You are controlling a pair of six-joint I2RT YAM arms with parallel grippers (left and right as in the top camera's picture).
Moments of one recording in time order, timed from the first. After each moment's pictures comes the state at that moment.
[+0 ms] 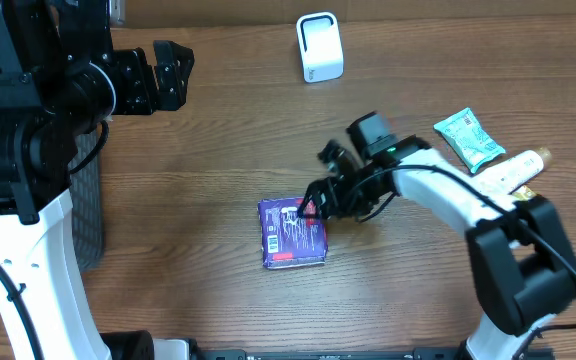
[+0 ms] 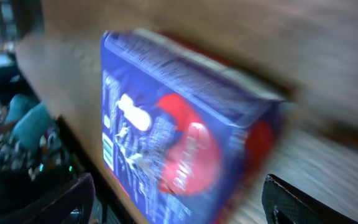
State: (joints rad) left arm 0.03 1.56 2.30 -1.39 0.25 -0.07; right arm 0.49 1.87 1.18 -0.66 -0.75 0.21
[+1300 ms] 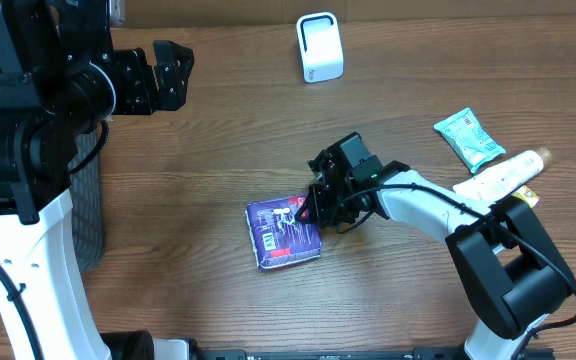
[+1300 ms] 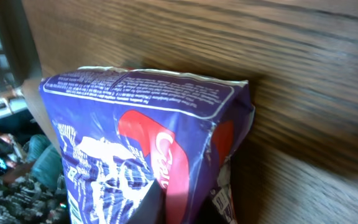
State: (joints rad) left arm 0.03 1.56 2.30 -1.39 0.25 -0.07; right arm 0.56 1.88 1.05 -0.35 -0.68 0.56
